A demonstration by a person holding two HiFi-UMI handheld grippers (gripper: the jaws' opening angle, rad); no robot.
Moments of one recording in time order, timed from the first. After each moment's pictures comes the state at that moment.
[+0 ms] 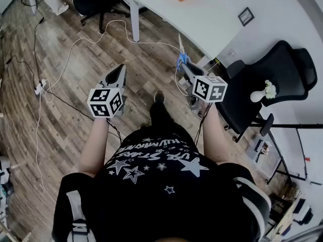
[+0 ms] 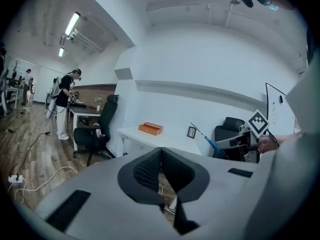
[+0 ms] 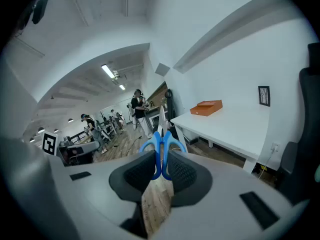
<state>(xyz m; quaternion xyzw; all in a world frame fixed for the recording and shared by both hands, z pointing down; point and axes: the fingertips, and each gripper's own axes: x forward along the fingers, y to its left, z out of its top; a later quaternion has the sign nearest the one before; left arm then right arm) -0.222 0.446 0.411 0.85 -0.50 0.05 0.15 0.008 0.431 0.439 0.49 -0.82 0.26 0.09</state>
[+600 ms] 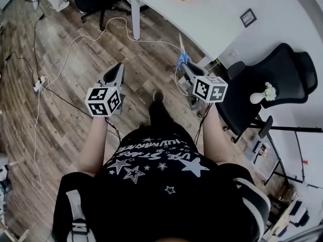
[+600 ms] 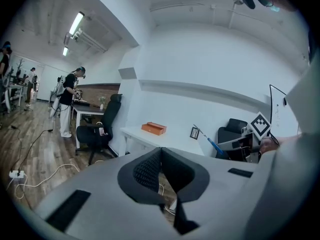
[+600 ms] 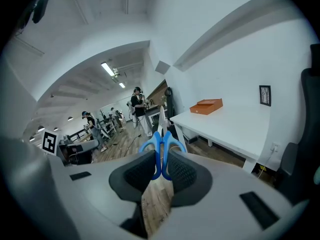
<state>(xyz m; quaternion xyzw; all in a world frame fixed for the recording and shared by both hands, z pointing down) -0.230 0.430 0.419 0.85 -0.51 0.05 0.16 0.011 0.417 0.448 0.50 -0.82 0.26 0.10</state>
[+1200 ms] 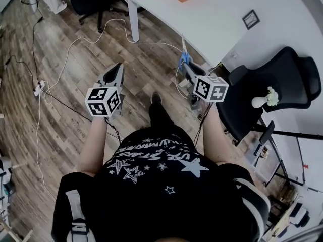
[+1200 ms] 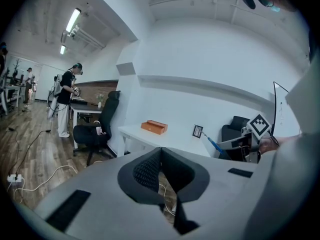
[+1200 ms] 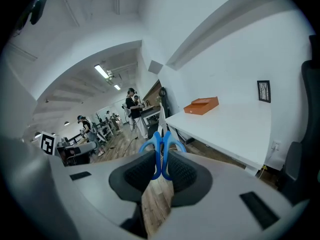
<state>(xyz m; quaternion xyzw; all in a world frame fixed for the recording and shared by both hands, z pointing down) -0.202 0.344 0.428 0.85 -0.50 0.07 0.16 0.045 0.333 0.463 0.51 -0.81 0.28 0.09</state>
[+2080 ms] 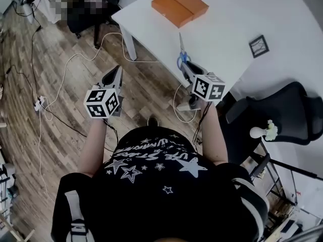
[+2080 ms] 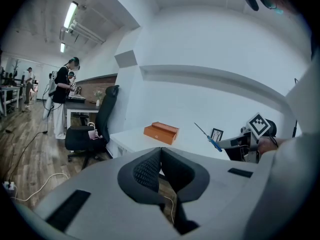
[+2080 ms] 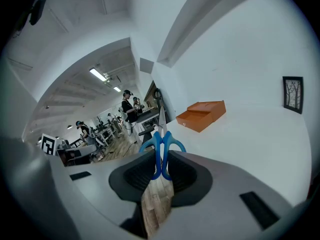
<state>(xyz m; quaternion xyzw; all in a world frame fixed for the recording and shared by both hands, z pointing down) -0.115 0.034 0.438 0.83 -0.52 0.08 0.18 0.129 0.009 0.473 0.48 -0.82 0.29 0.08</state>
